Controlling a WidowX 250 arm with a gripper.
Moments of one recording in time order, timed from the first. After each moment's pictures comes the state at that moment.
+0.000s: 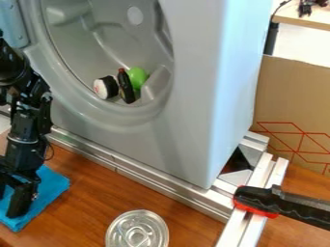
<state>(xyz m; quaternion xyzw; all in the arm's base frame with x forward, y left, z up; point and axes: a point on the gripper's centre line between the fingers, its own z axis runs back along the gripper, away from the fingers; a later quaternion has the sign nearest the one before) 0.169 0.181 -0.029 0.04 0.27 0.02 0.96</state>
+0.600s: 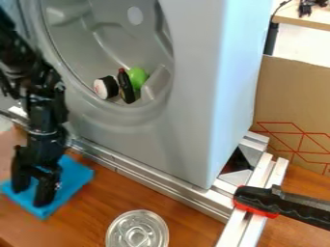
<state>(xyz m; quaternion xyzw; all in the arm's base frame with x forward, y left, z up) 0.225 0.135 -0.030 0.02 0.19 -0.07 0.98</state>
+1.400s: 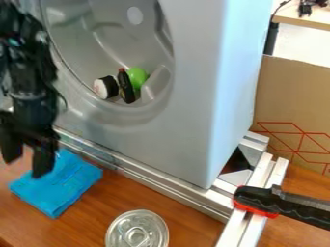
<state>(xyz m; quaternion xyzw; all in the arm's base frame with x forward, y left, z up) 0.214 0.124 0.052 0.06 0.10 0.01 0.99</state>
